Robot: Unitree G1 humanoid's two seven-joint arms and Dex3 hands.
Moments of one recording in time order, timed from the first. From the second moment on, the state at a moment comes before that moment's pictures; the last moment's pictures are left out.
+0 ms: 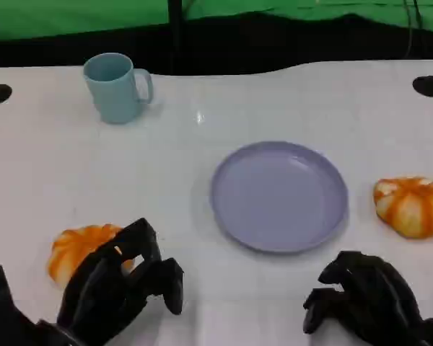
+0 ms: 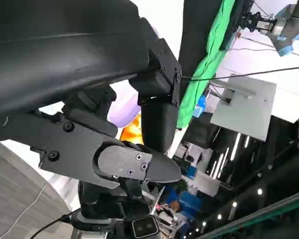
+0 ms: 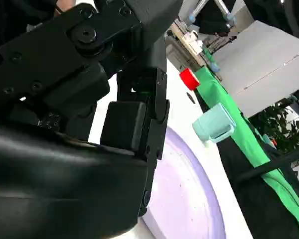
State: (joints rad) left arm -0.01 -0.02 0.13 0.32 -0.52 -0.04 -0.79; right arm -0.03 0.07 -0.13 0.35 0.47 0.11 0.59
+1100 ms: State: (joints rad) left arm -0.01 -0.01 0.13 0.31 -0.47 -0.10 -0.76; right arm -0.03 0.07 -0.13 0.35 0.47 0.10 0.59
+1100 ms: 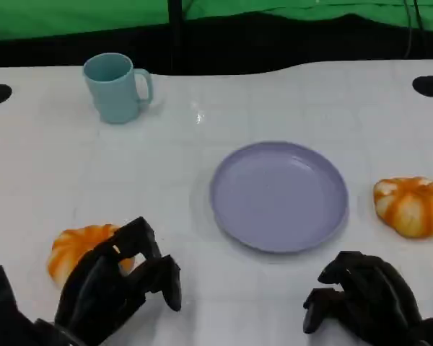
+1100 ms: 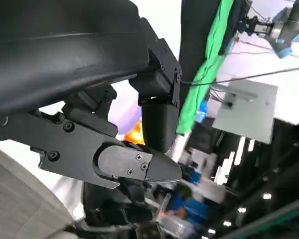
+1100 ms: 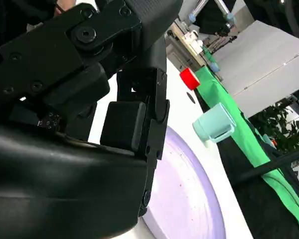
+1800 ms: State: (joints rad) left arm 0.00 0.15 0.09 0.15 -0.19 -0.29 -0.64; right arm -0.03 0.07 -0.13 0.35 0.47 0.10 0.59
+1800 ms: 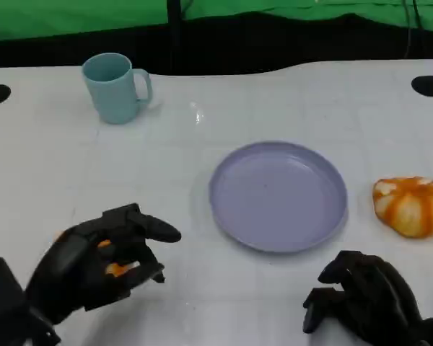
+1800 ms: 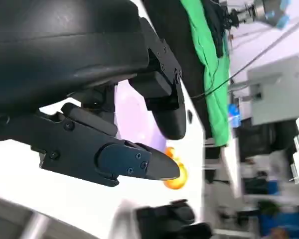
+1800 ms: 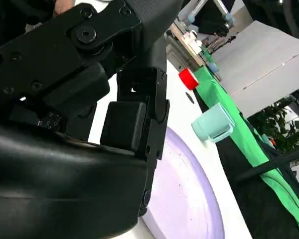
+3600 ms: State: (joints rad) left arm -0.20 0.49 -0.35 0.08 1.13 0.13 -0.39; right arm -0.01 0.07 -0.12 0.31 0.47 0.13 0.59
